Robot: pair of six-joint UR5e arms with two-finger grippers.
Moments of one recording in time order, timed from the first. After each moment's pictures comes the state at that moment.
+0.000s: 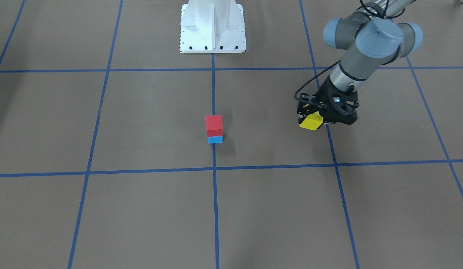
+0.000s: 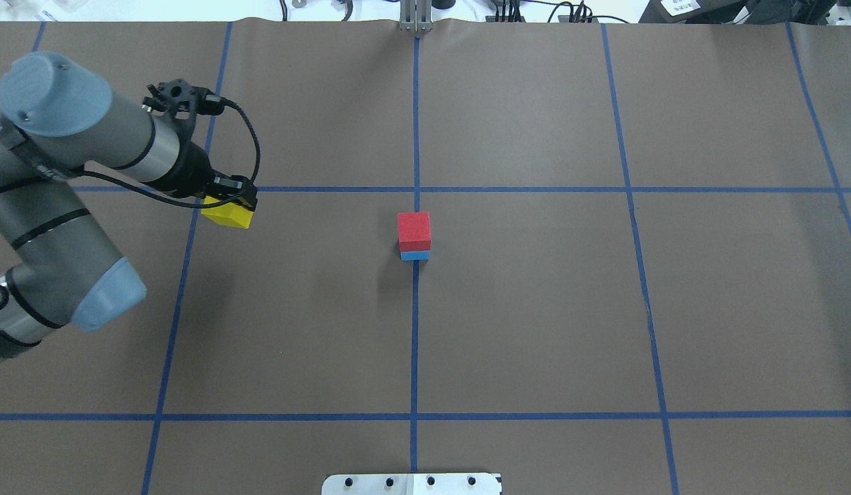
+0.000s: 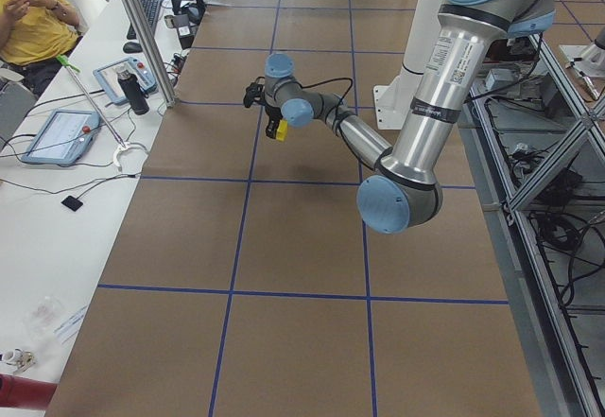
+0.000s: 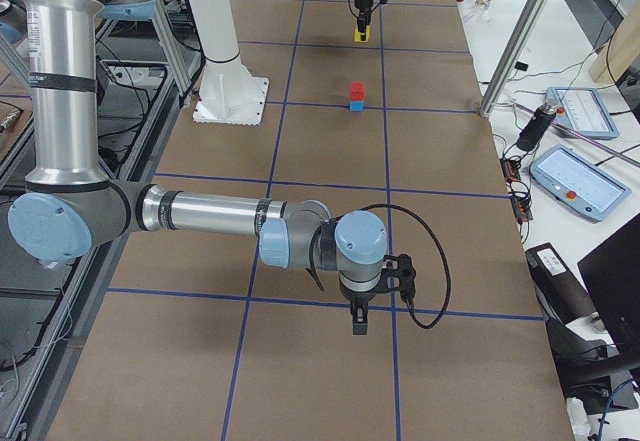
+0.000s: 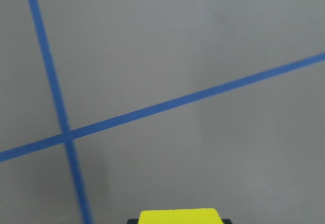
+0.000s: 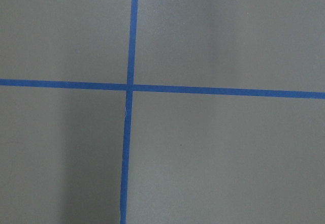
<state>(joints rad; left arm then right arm) -0.77 -2.02 -1.78 -1.79 -2.06 -0.89 1.66 -1.61 1.59 -1.52 2.33 -0.08</state>
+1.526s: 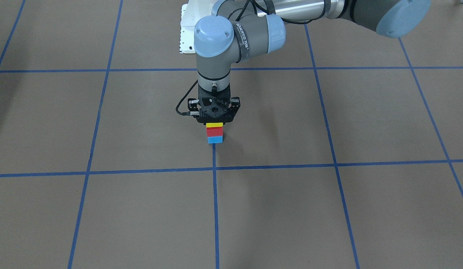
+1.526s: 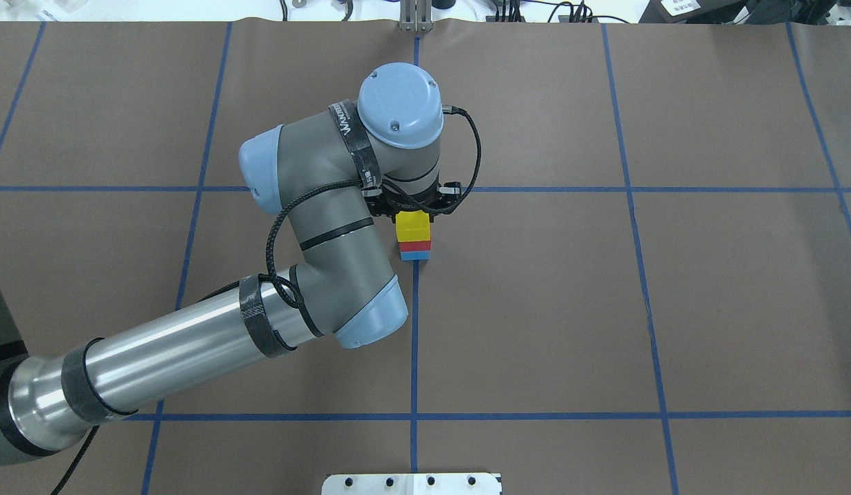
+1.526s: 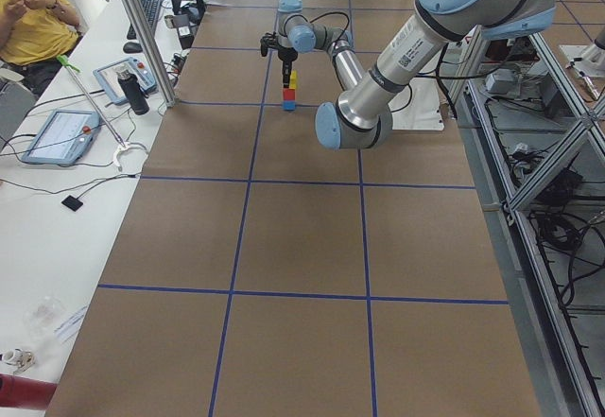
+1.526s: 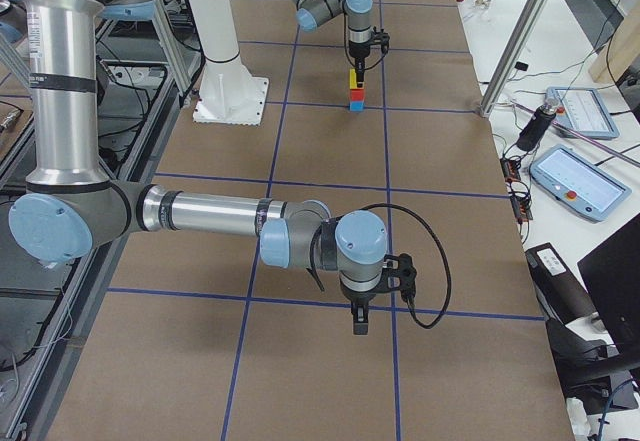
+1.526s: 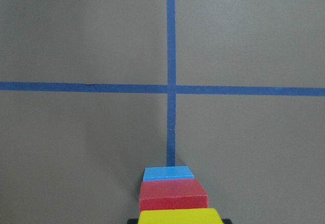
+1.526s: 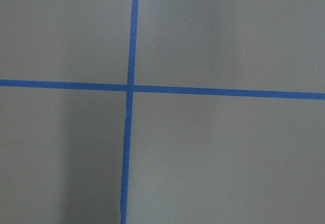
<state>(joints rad) -0.57 -2.54 -1.44 -1.51 -1.87 -1.19 1.66 -1.61 1.59 -1.52 2.33 -0.08</state>
